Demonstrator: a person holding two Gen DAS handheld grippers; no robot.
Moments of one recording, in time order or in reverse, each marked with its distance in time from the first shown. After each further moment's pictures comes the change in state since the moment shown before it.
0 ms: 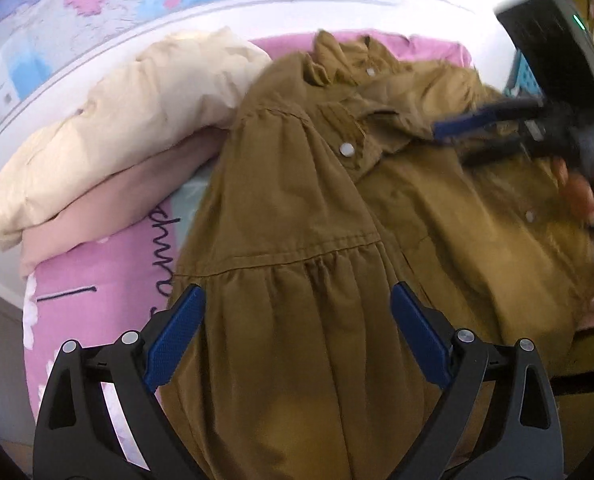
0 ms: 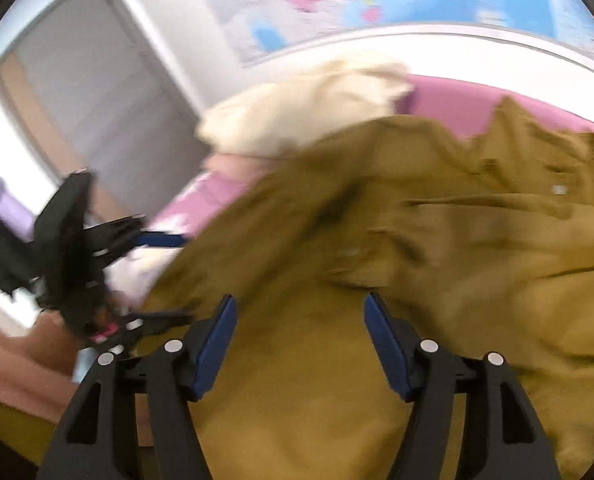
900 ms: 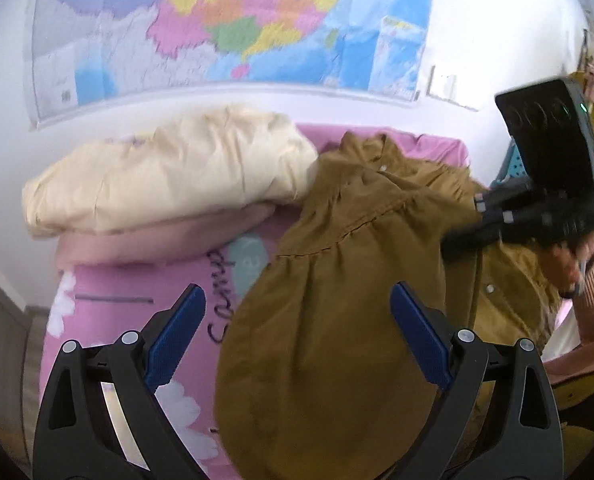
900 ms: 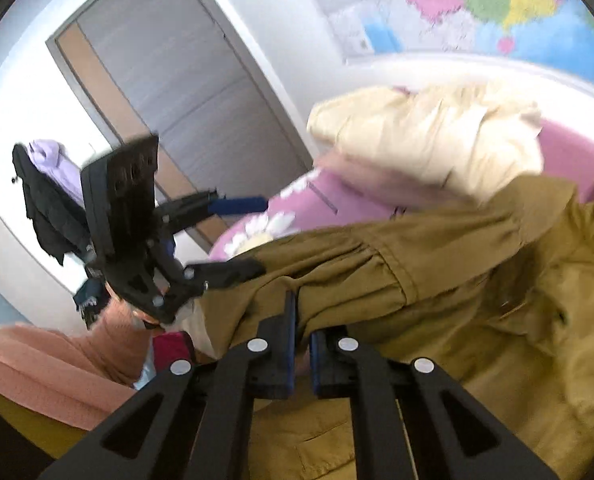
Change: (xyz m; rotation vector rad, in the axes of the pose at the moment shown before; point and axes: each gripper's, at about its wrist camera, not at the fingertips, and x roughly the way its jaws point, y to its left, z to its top) left arm -0.094 0.041 -0.016 -0.123 -0.271 -0.040; right arm -0.022 0.076 0.043 -0.105 -0.017 0.138
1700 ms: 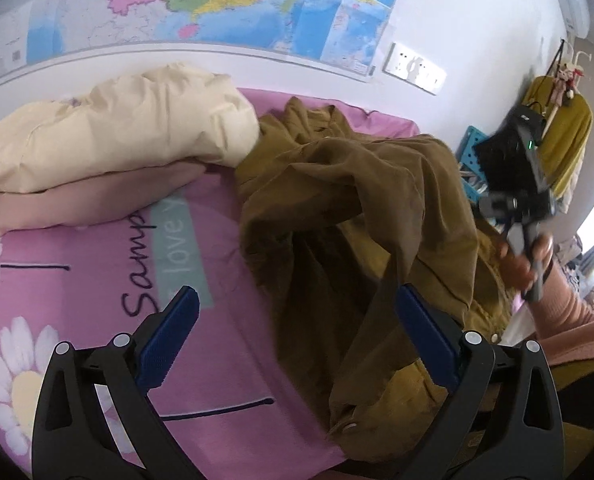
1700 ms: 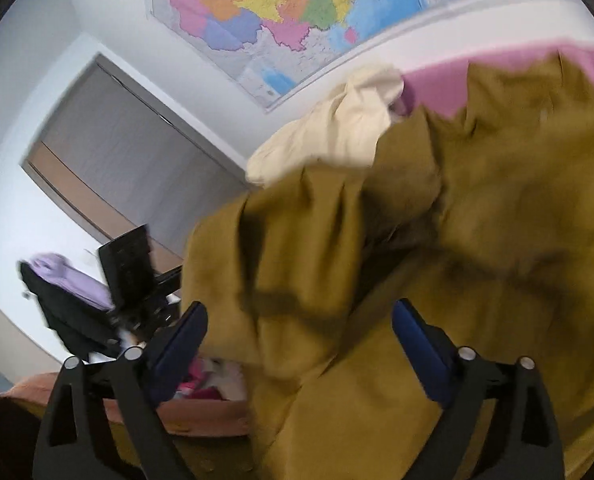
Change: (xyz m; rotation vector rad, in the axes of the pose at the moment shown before) left arm 0.037 -0.021 -0.026 -0.047 0.089 -0.223; right arm -0.043 -0.089 -0.124 0.396 -0.203 0.097
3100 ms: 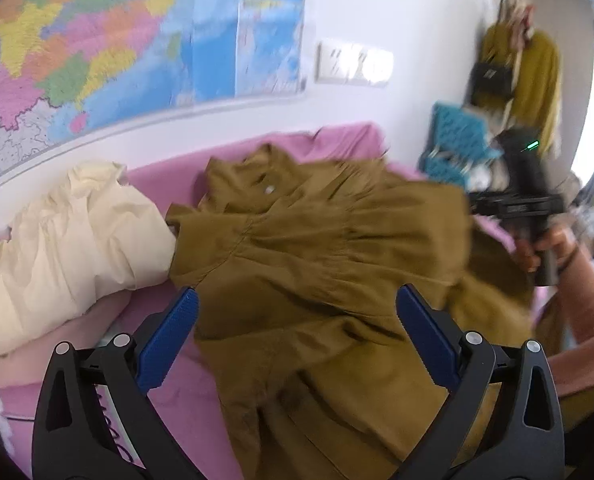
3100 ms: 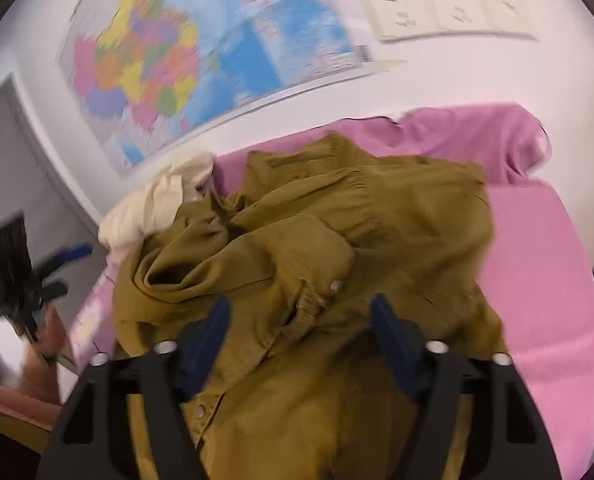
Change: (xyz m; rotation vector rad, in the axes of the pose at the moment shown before) left arm 0.077 -0.084 0.085 0.284 -0.020 0.026; right arm -0.122 -0.043 0.006 -0.067 -0.239 -0.673
